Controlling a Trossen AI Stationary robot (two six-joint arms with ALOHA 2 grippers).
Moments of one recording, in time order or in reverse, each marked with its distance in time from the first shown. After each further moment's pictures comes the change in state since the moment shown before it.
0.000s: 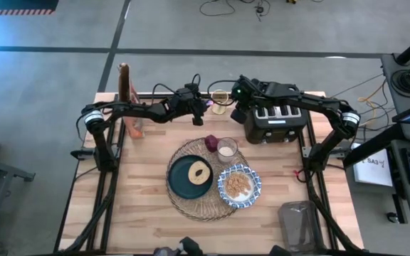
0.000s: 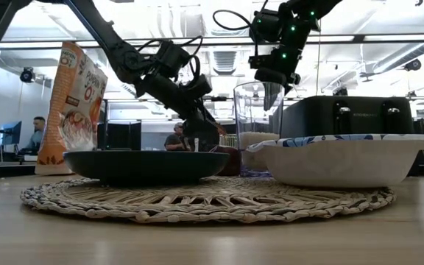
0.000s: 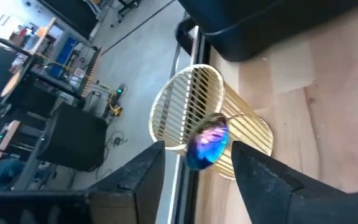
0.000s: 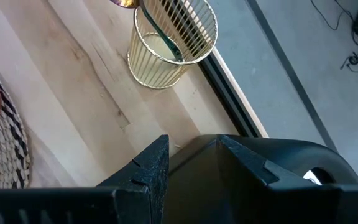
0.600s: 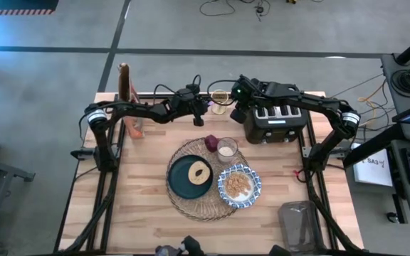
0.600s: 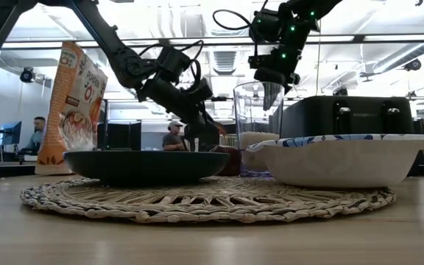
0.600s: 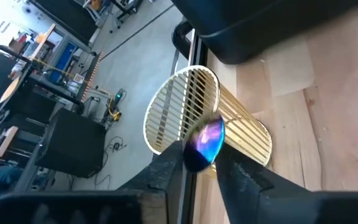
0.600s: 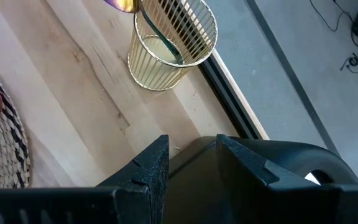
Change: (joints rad) left arm 0.010 0.032 0.000 0.047 0.025 0.011; right arm 0.000 0.001 0.000 0.008 0.000 0.000
